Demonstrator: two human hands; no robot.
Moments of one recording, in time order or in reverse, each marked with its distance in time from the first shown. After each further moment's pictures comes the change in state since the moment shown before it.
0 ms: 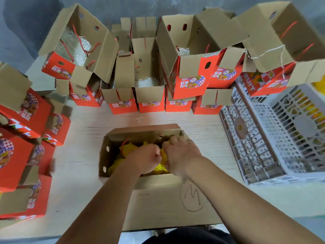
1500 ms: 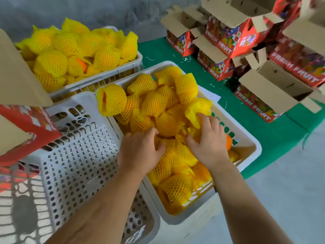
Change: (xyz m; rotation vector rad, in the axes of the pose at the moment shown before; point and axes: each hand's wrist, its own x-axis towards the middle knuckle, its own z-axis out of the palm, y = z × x) left_hand 0.311 0.667 0.159 0.265 0.494 0.590; right_hand -0.211 0.748 0.141 0.544 0.676 0.897
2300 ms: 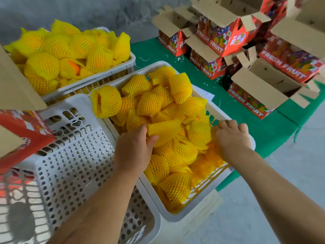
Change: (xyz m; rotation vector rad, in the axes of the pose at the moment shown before) left_hand -0.001 -0.002 -0.010 -0.215 0.056 -0.025; right_hand 0.014 0.039 -0.042 -0.836 -0.293 -0.021
